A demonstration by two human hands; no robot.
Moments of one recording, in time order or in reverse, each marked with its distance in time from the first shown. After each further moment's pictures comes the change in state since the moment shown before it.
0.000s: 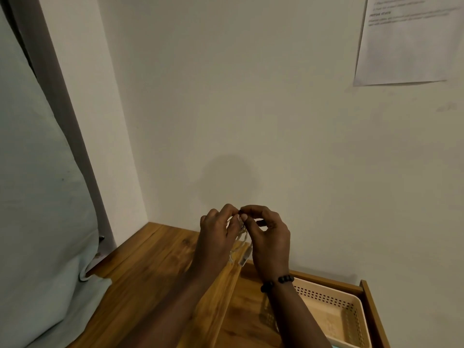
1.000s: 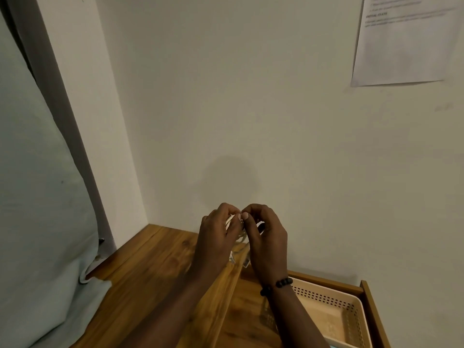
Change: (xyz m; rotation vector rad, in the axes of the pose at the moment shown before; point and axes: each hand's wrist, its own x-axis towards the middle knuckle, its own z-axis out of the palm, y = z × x) left_hand 0.002 0.004 -0.002 -0.131 0.014 0.006; right_hand 0.001 0.002 0.000 -0.038 -0.011 -0.080
